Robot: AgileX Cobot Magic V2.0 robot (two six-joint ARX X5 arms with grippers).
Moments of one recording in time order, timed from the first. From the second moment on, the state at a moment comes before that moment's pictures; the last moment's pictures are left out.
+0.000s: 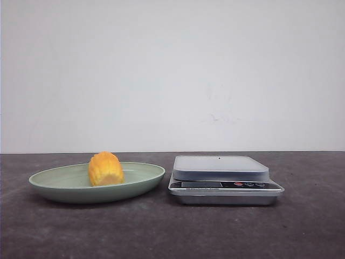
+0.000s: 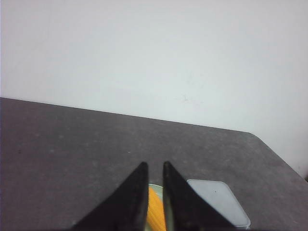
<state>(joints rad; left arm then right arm) -0.73 0.22 1.04 -0.87 -0.42 -0.33 0.72 0.28 1.05 -1.04 0.40 0.24</state>
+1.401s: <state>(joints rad) -0.06 0.00 0.03 -0.16 -0.15 -0.18 0.72 0.28 1.05 -1.04 0.39 0.24</state>
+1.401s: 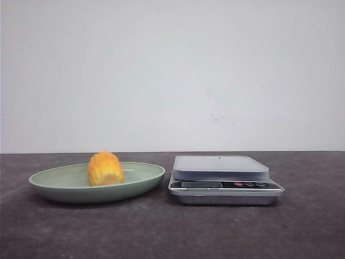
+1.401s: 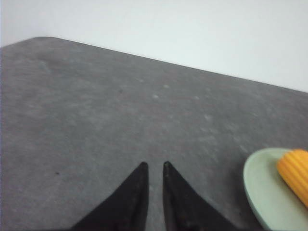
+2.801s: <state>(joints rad) -0.06 0.00 0.03 -0.18 -0.11 -0.13 0.53 0.26 1.03 -0.87 0.40 0.10</state>
